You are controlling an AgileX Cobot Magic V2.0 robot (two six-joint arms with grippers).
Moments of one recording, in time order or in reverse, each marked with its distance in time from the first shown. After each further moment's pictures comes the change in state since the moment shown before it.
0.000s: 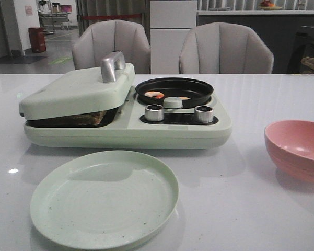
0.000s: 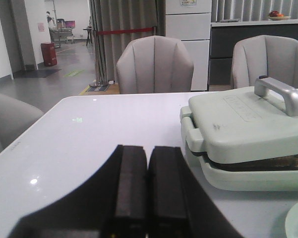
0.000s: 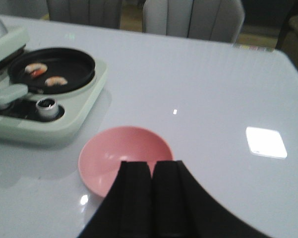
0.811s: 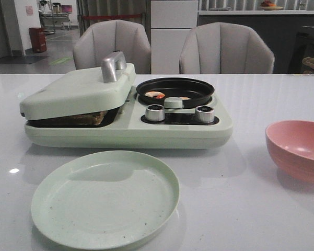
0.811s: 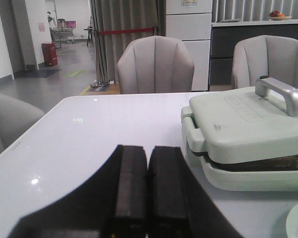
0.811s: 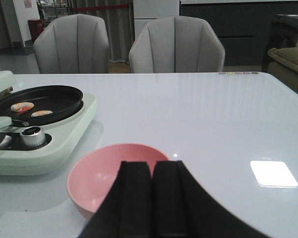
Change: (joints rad) left arm 0.000 0.000 0.000 0.000 0.000 0.000; right arm -0.115 -0.137 0.285 0.127 -0.301 -0.038
